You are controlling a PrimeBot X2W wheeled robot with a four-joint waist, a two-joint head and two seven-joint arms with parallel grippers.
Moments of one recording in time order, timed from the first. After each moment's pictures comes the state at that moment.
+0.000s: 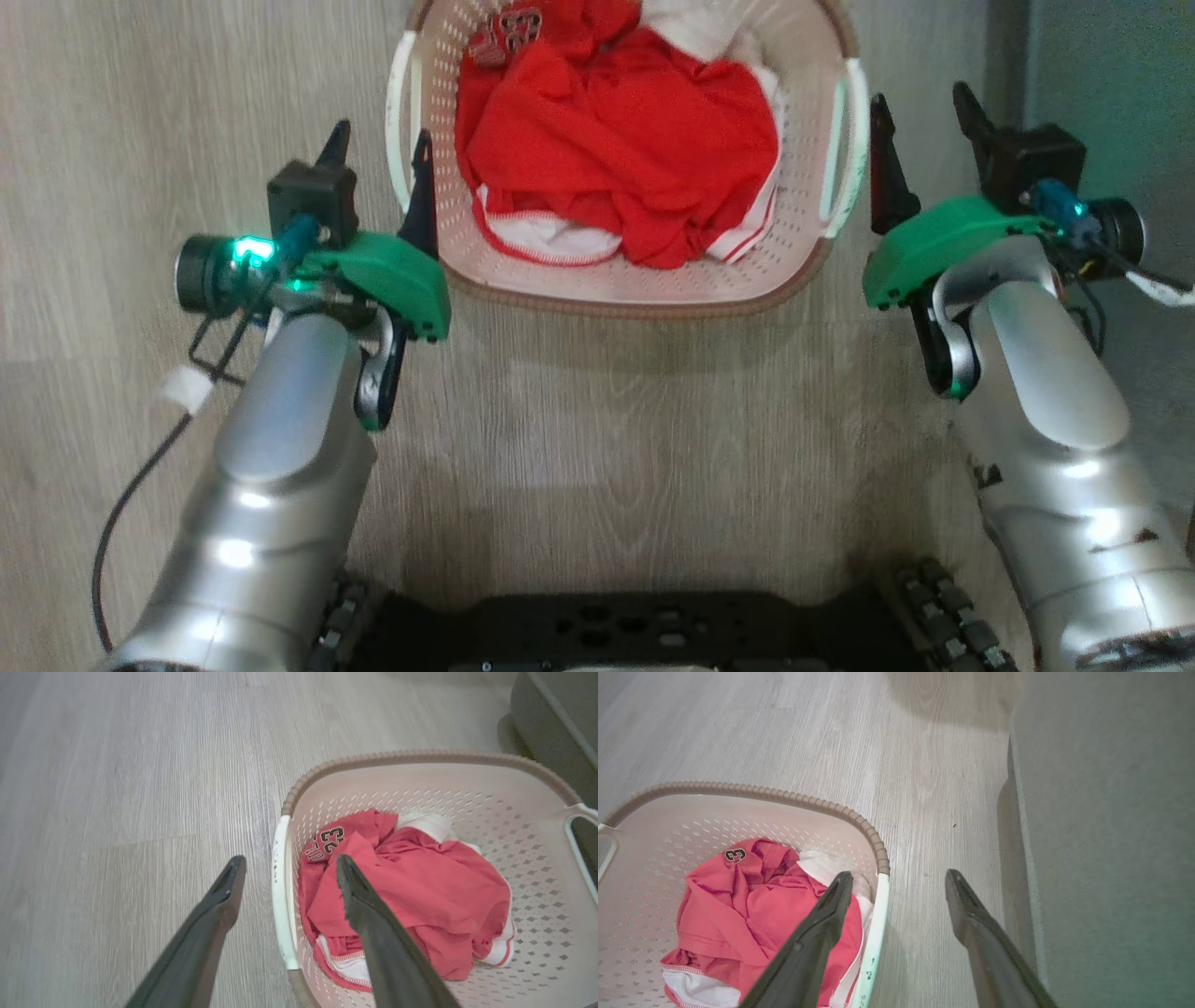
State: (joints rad) left arm -0.69 0.03 -0.29 0.71 -0.18 0.05 -0.25; right arm -0.70 -0.06 0.12 0.64 0.15 0.13 -0.25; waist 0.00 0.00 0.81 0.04
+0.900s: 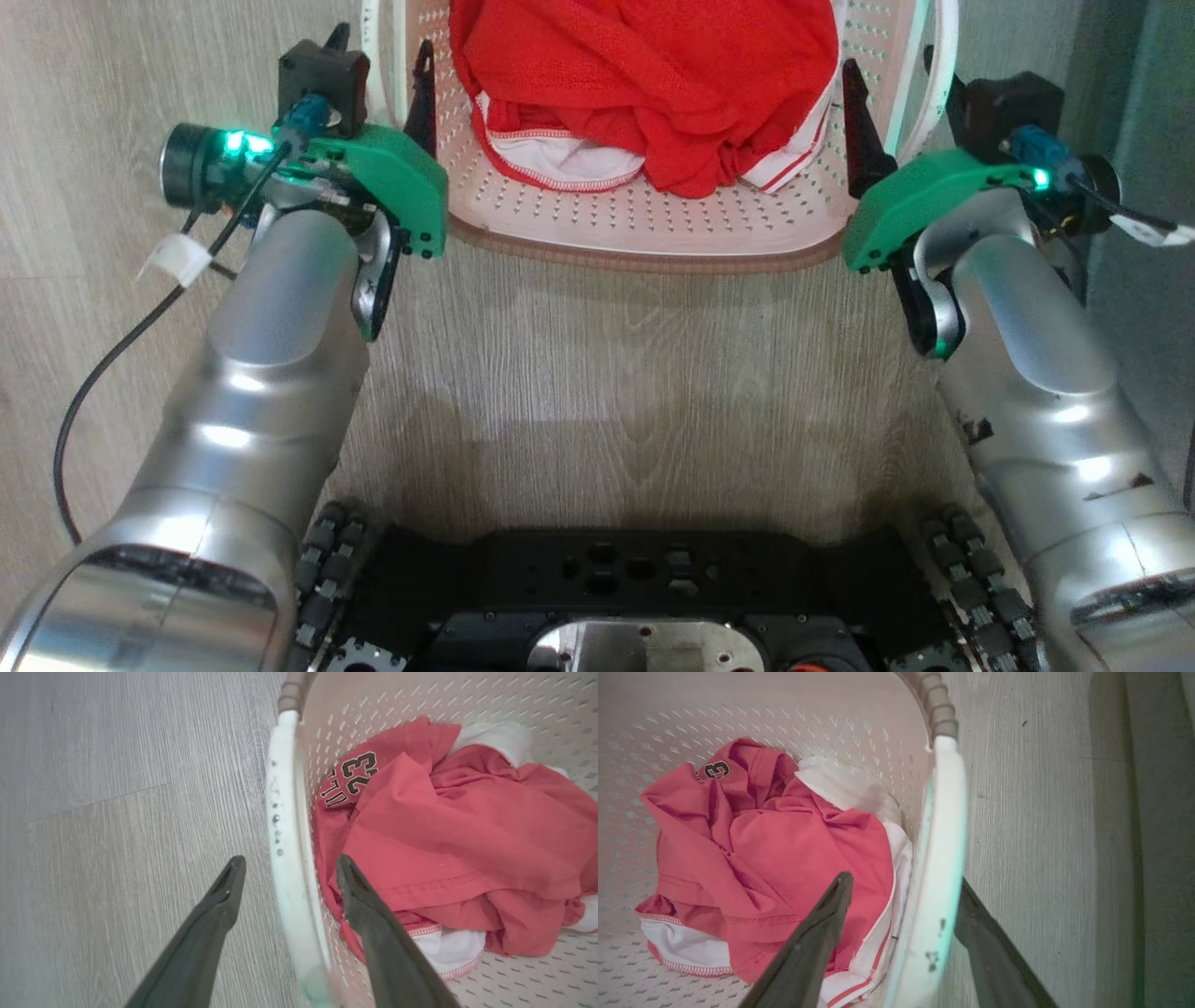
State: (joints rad) left arm -0.94 0.03 -0.38 0.97 -0.19 0.04 -0.26; right arm -0.82 -0.07 0.22 0.76 0.24 0.13 -0.25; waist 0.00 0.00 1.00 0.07
